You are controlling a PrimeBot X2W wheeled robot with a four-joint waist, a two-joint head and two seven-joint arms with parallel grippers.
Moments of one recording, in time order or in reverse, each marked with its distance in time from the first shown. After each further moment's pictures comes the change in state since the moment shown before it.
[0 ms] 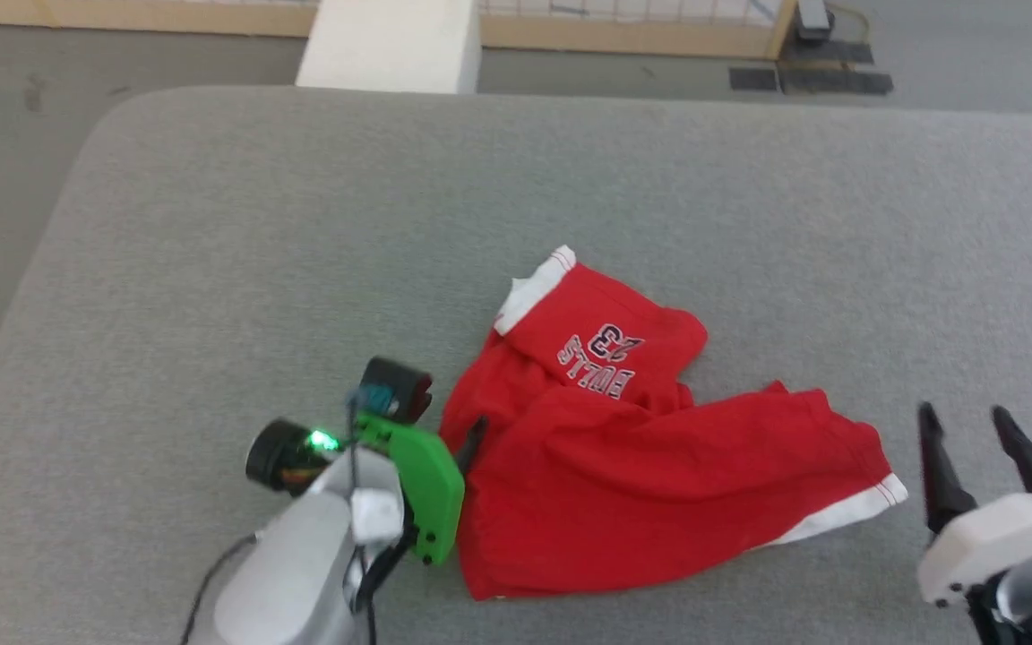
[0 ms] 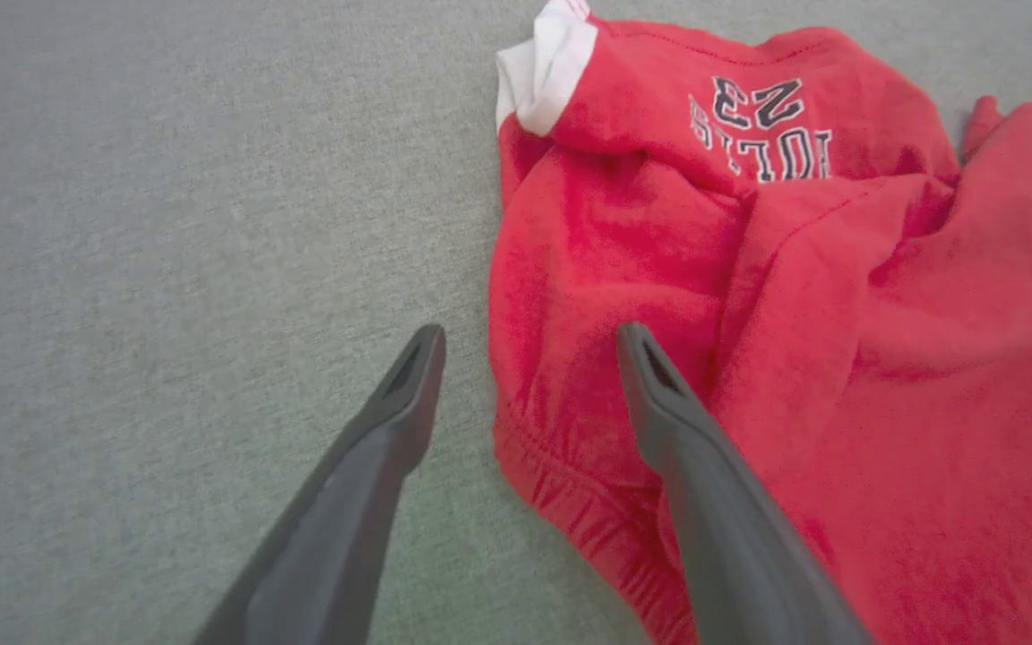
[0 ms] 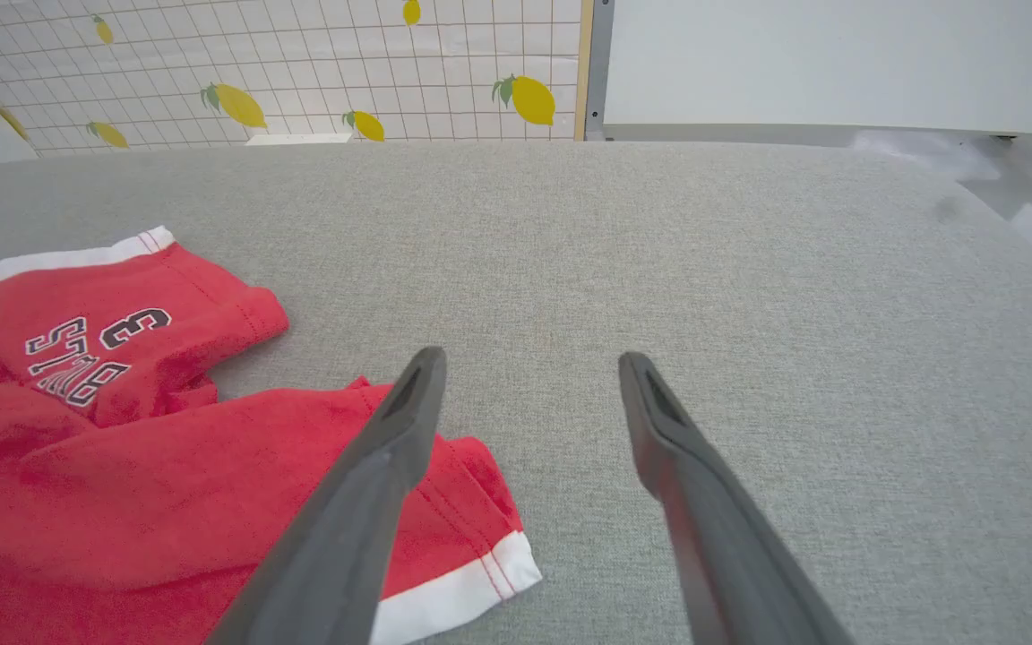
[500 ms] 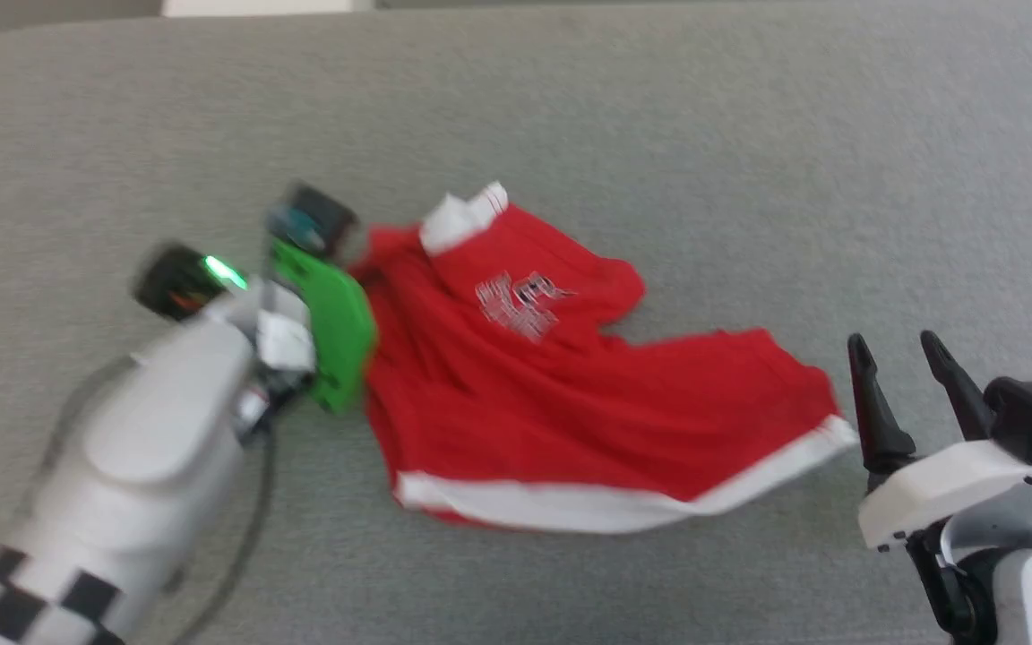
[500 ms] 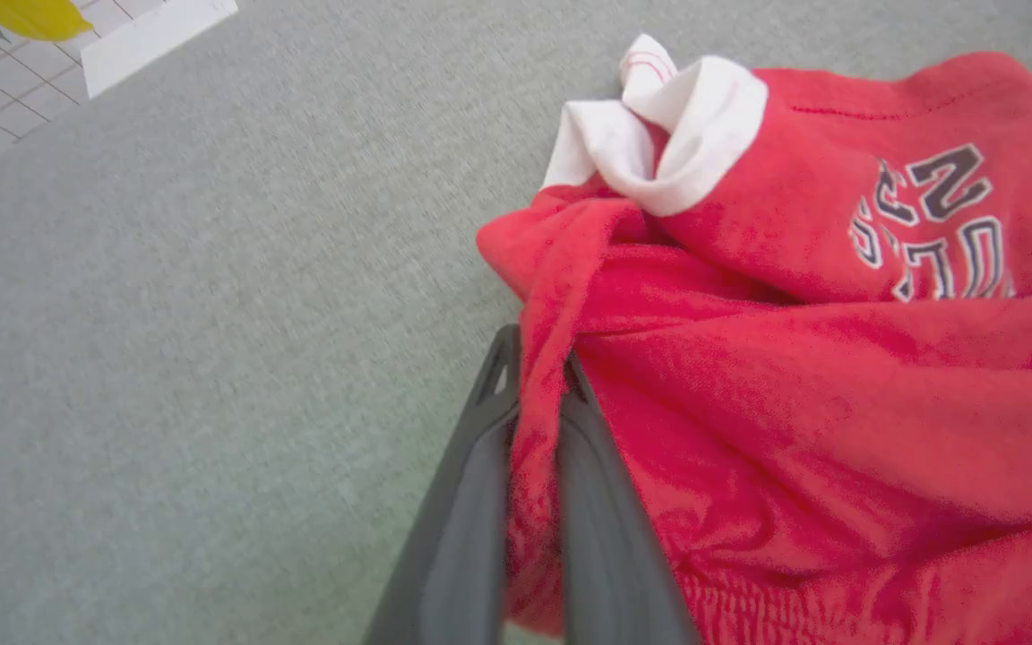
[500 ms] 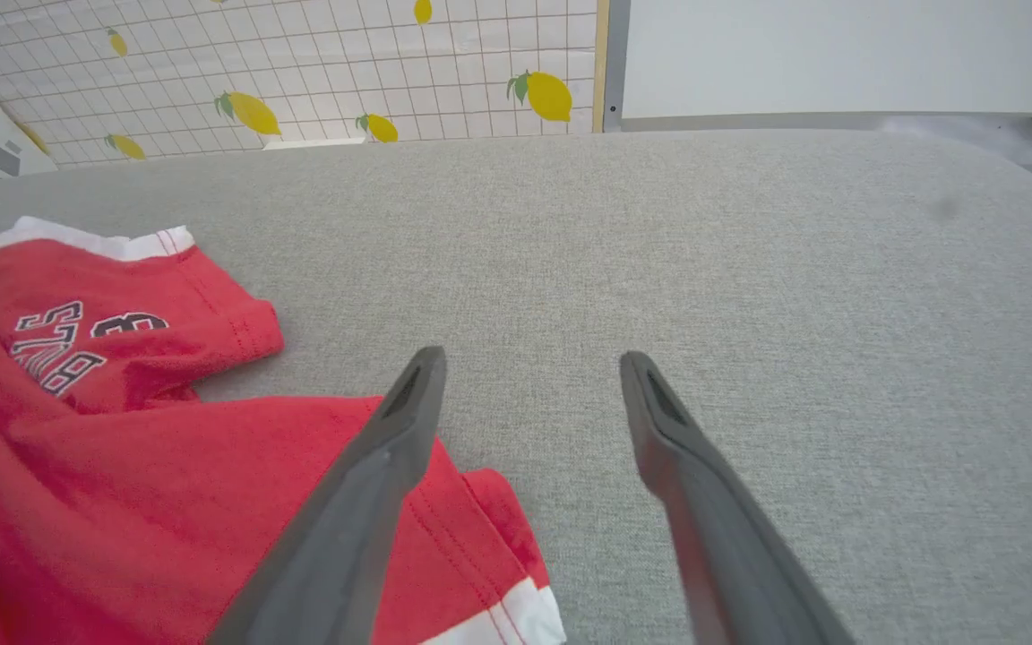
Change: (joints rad) left arm -0.372 0.240 -0.245 0.063 -0.206 -0.003 0.116; right arm -0.110 0.000 0.124 0.032 0.043 0.000 -0.074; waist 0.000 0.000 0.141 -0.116
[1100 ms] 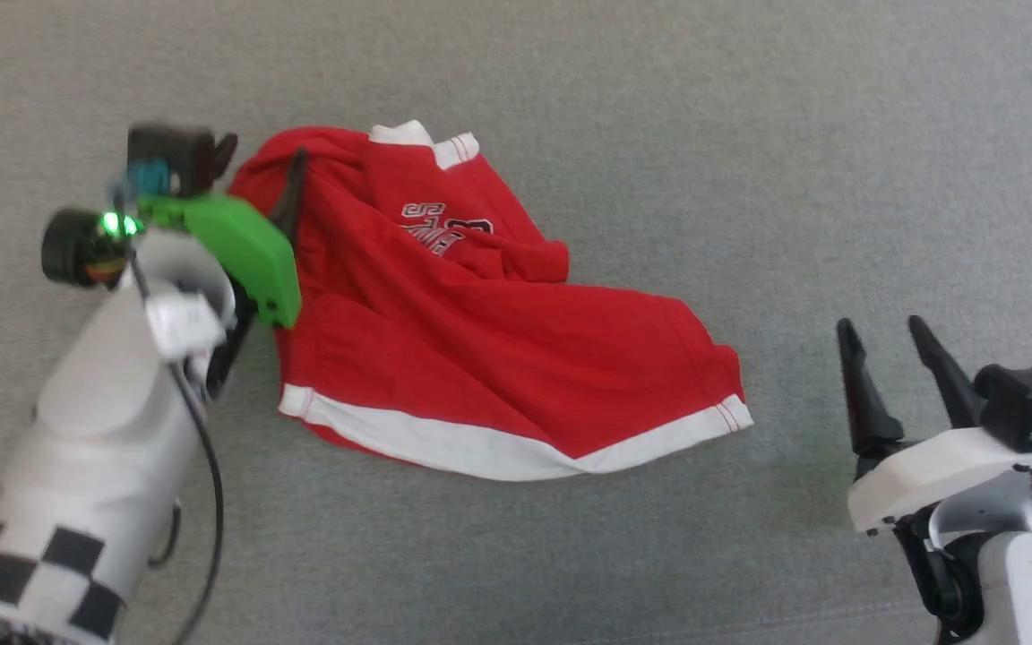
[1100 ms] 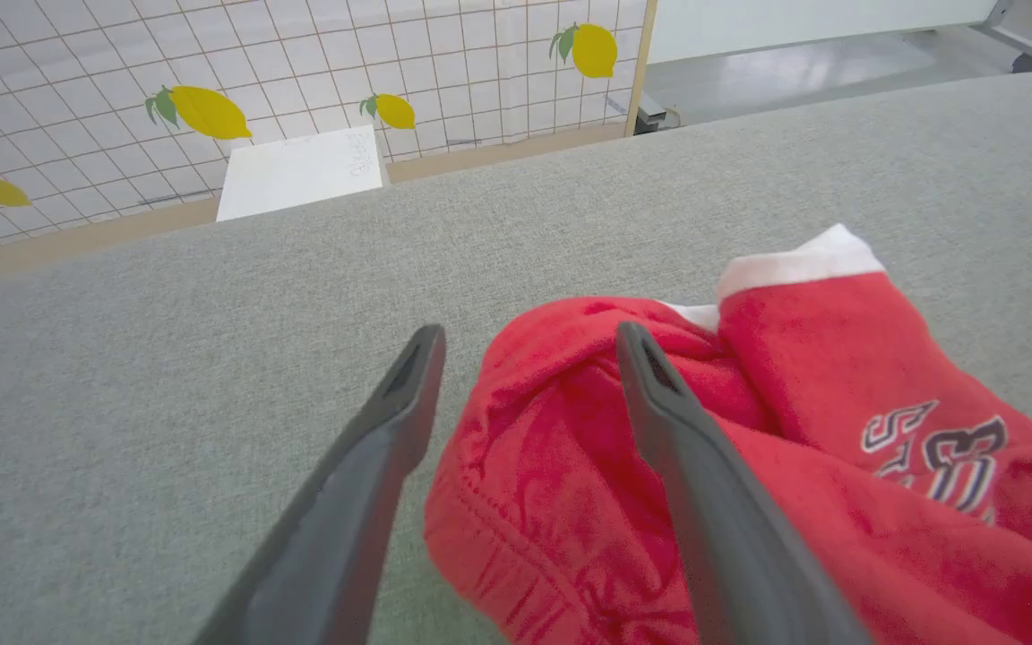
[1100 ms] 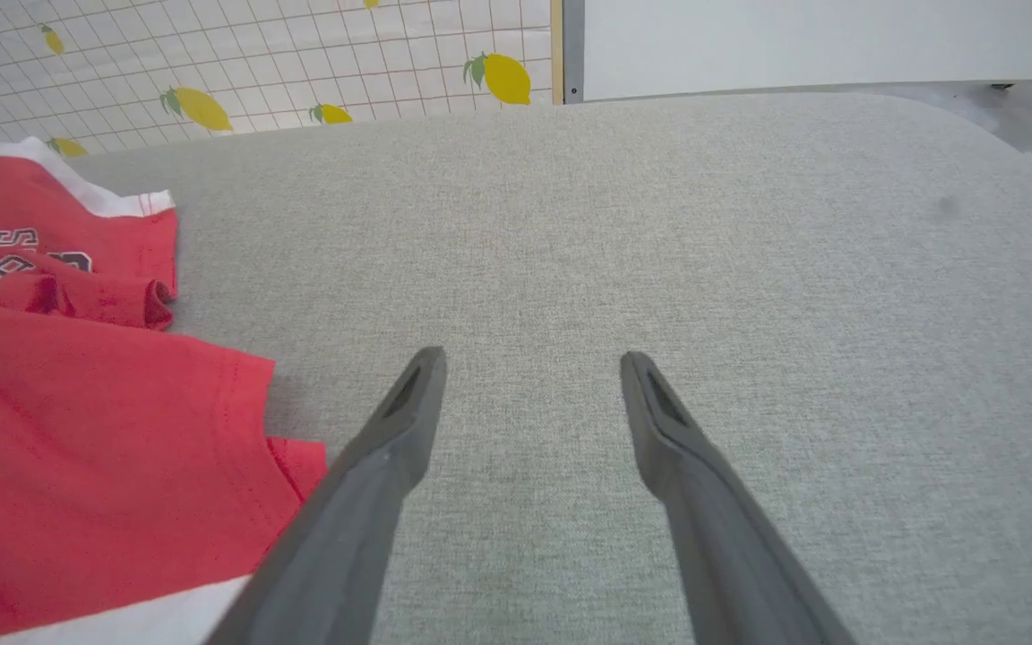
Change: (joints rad) left arm -0.094 -0.034 0.131 0.235 -0.052 0.087 -0.414; right arm -0.050 0.000 0.017 0.077 0.017 0.000 -0.063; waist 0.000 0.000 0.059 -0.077
